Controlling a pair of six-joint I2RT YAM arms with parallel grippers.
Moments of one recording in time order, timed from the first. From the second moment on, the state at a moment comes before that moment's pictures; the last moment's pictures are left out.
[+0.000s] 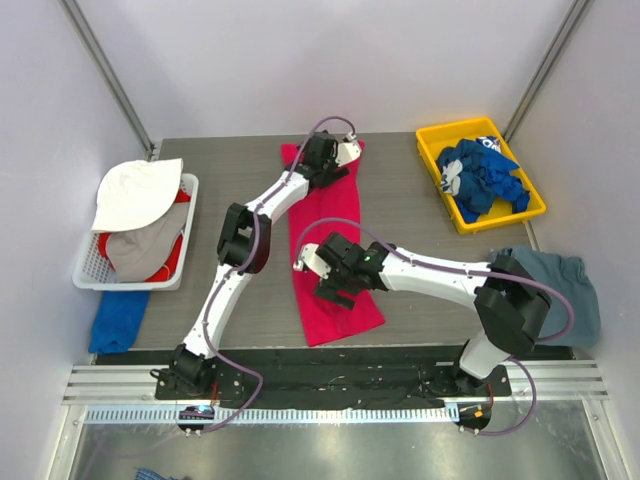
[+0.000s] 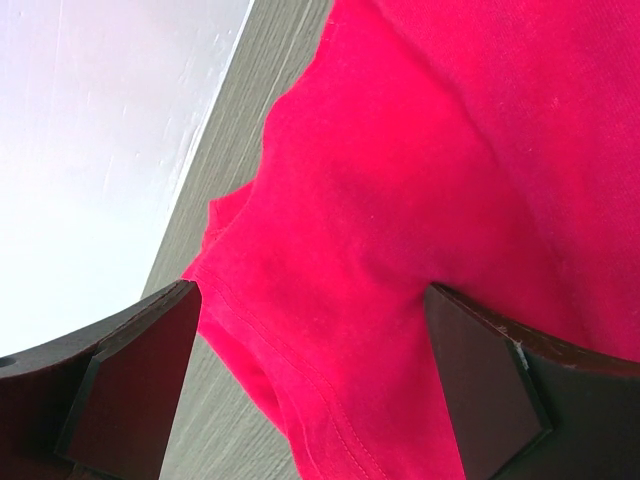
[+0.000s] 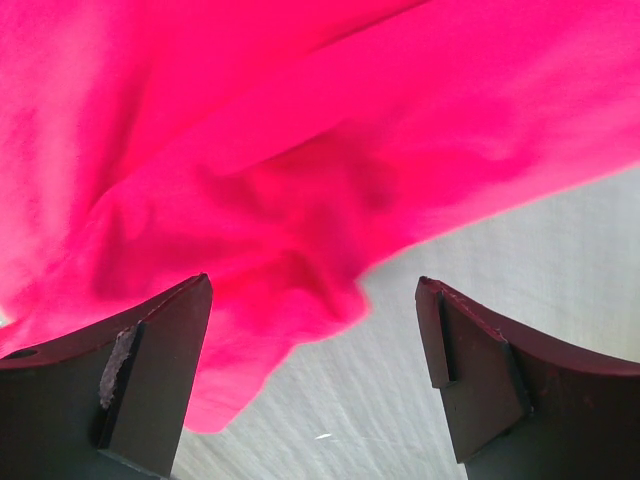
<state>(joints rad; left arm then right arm) -0.50 2.67 2.37 -0.26 -0.23 0.76 0.96 1.62 1.06 -0.56 0.14 -0.34</state>
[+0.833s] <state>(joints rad) -0.51 2.83 2.47 0.04 -0.19 1.08 0.88 1.50 1.08 -0.44 0.34 -0.34</state>
